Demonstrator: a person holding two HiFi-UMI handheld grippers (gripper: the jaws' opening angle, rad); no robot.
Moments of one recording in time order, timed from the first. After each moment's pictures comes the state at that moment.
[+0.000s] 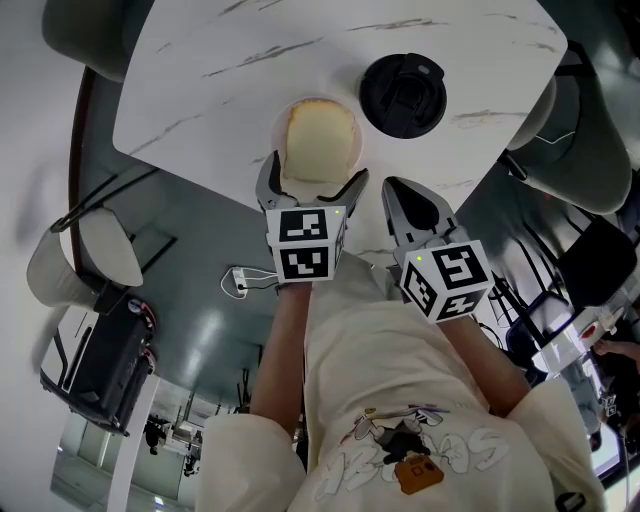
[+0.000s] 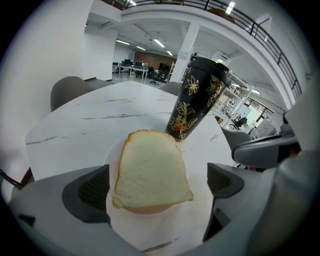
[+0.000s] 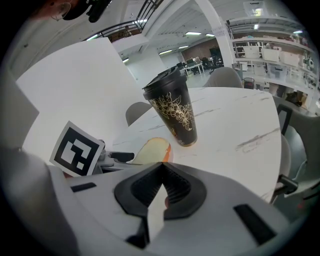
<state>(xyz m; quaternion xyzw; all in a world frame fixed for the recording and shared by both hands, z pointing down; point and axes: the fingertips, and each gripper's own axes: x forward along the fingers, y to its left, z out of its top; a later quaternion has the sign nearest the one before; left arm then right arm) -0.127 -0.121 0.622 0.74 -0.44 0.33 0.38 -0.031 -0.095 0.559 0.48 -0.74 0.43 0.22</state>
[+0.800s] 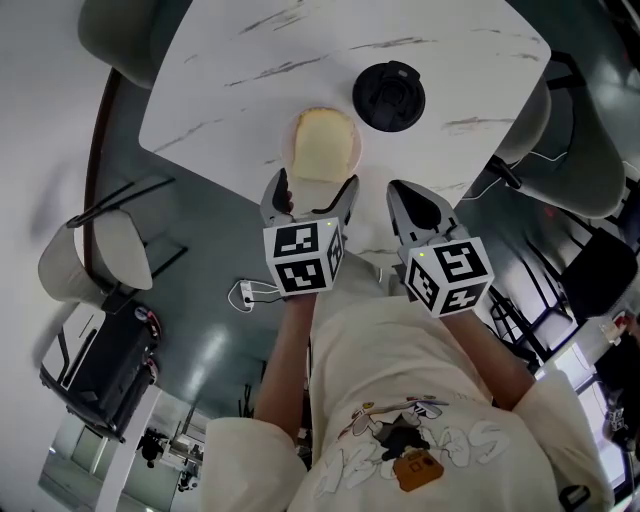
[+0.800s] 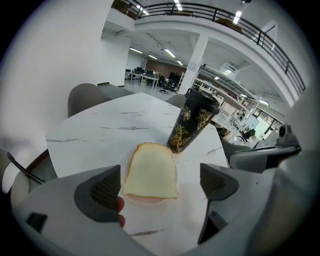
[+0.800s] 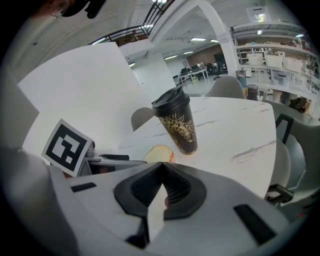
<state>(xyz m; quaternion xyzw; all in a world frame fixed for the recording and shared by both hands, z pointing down) -0.140 -0.110 0.570 0.72 -0.50 0.28 0.39 -0.022 -0.091 0.524 0.47 -0.76 0.40 0.21</state>
